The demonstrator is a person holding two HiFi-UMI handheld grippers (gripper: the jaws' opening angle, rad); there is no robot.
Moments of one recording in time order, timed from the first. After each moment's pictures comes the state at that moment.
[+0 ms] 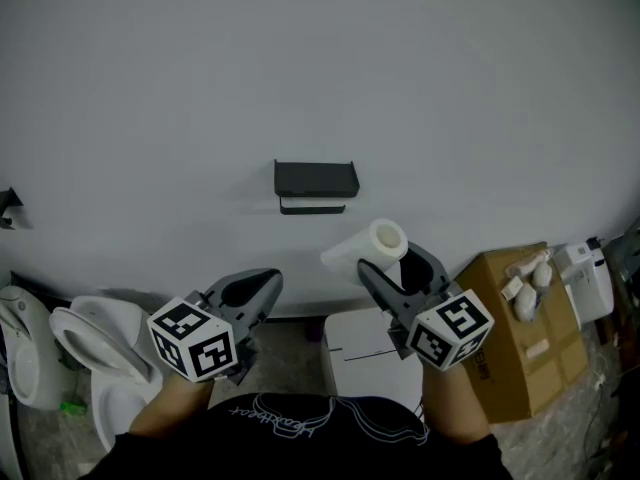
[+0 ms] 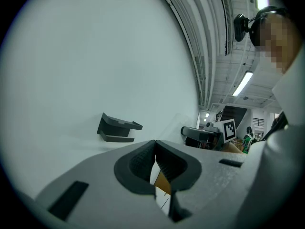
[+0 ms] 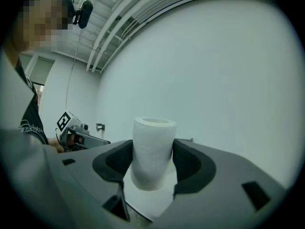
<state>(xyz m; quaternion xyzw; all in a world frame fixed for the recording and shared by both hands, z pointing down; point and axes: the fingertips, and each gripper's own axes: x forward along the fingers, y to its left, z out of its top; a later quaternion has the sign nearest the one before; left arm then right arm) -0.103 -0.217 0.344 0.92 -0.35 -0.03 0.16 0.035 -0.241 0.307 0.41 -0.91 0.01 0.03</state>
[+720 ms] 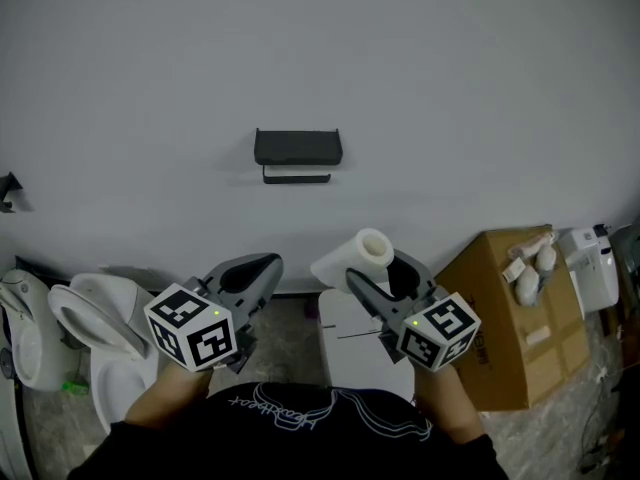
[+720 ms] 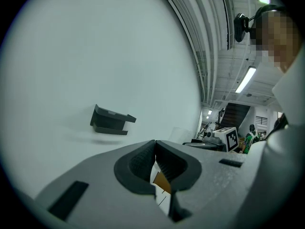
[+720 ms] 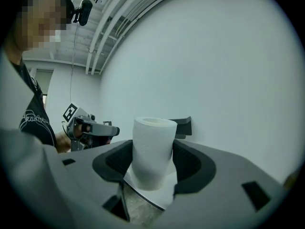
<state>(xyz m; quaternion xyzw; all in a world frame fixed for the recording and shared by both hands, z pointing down) -0.057 -0.200 0.358 0.92 -0.36 -0.01 0.17 0.068 -0.211 0.368 0.38 -0.92 0.07 0.04</state>
